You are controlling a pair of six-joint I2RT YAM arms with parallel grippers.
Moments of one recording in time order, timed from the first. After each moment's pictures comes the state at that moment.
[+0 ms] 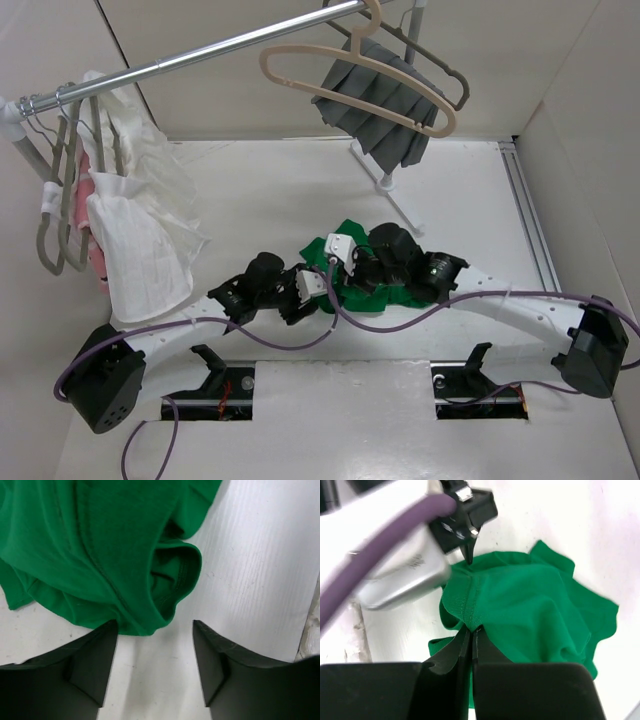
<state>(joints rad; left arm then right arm) -0.73 1.07 0.41 -0.05 0.39 0.43 0.94 1.24 0.90 -0.26 -0.24 -0.34</state>
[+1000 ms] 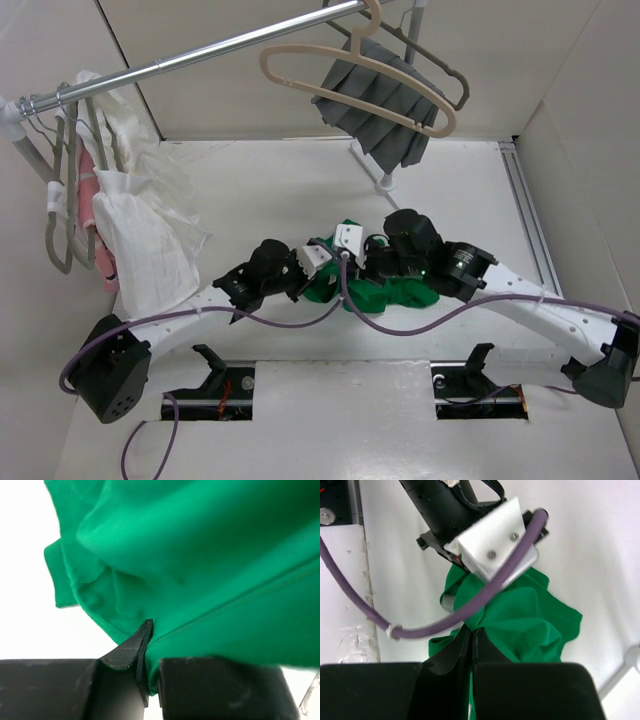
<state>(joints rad) -0.73 1.14 0.52 0.02 0.24 0.22 0.94 1.17 1.09 -0.48 -0.28 -0.43</state>
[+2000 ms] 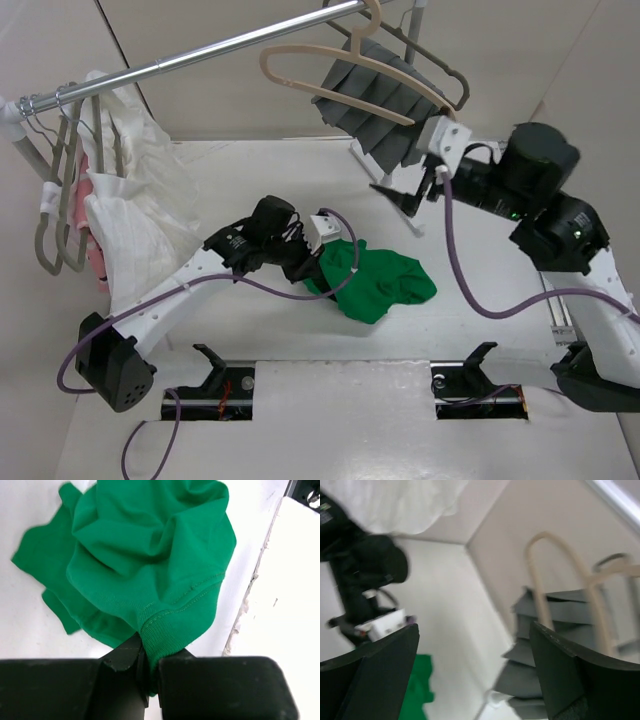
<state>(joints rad) -0.68 1.21 1.03 -0.63 0.48 0.27 0.71 1.20 1.79 -0.64 -0.36 -0.54</state>
